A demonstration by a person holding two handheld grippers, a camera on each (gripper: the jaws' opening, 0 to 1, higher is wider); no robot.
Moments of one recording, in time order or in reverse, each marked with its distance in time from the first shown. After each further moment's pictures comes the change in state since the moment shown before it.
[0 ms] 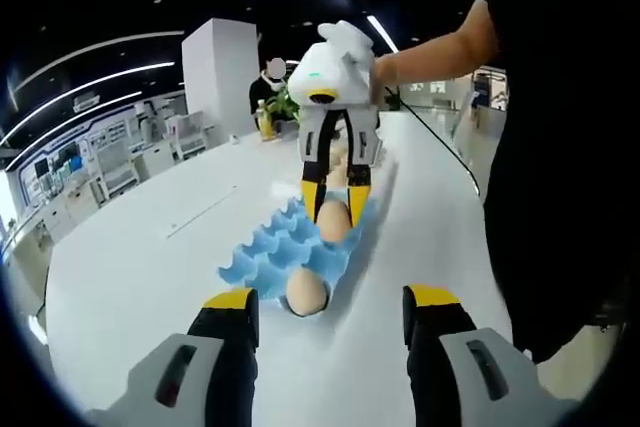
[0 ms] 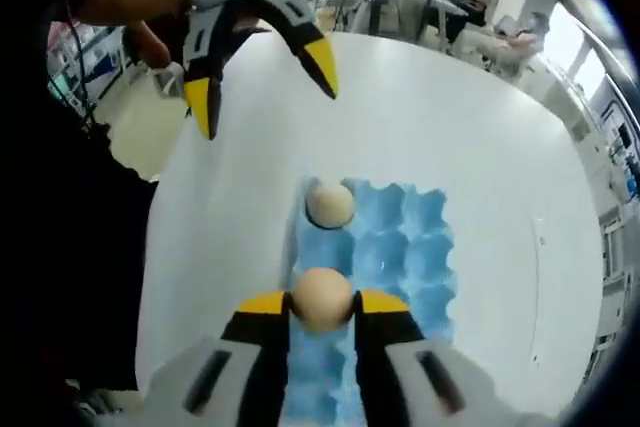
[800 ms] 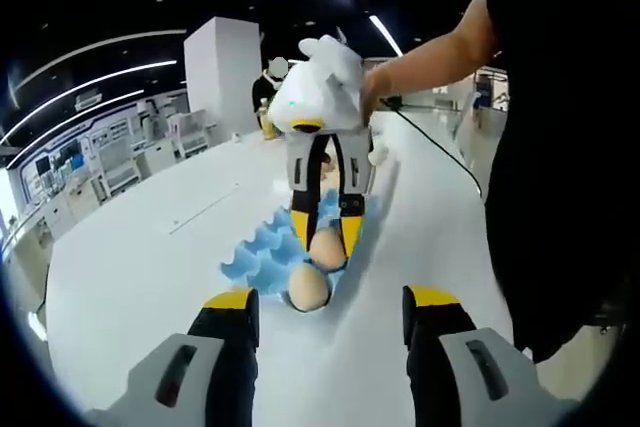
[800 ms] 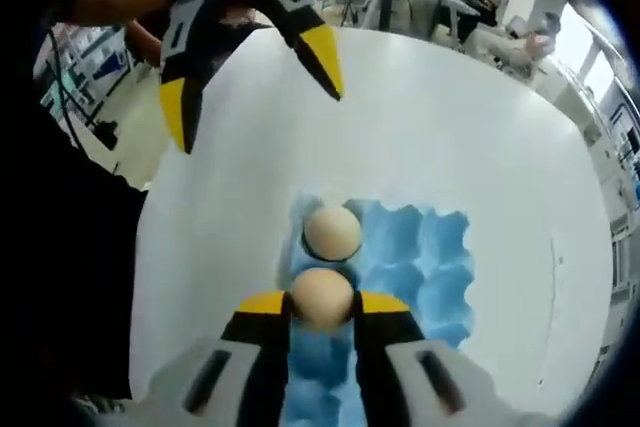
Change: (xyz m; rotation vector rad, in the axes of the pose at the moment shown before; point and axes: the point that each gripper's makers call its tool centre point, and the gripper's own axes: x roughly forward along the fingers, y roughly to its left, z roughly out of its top) left arm -0.003 0.003 -0.003 -0.011 0.002 0.005; right arm 0.035 -0.003 0.012 -0.013 0.018 0.044
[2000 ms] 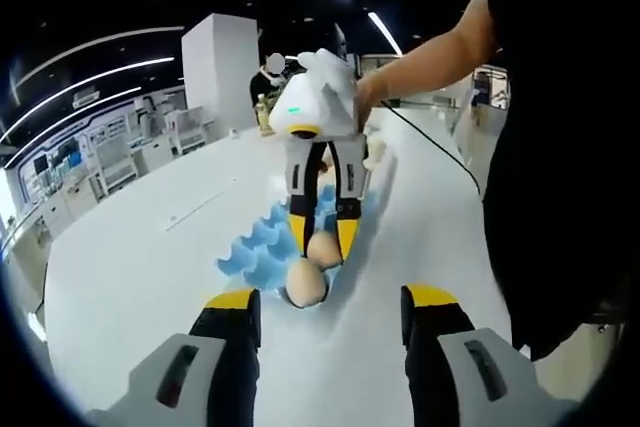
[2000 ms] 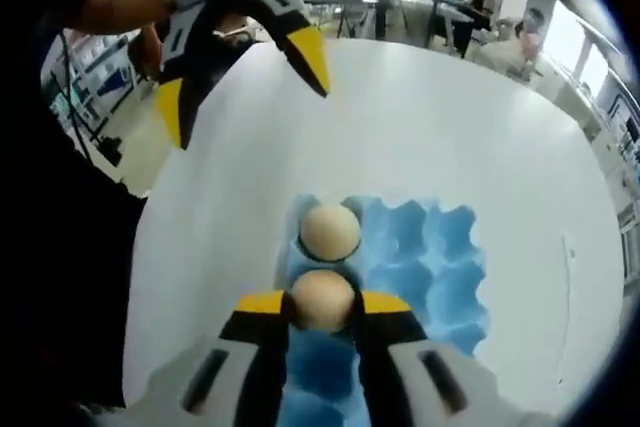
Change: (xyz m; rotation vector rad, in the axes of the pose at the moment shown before) left arm 0.001 -0.002 -0.004 0.003 0.018 -0.011; right arm 0.006 0.001 -0.005 0.031 -0.111 0.025
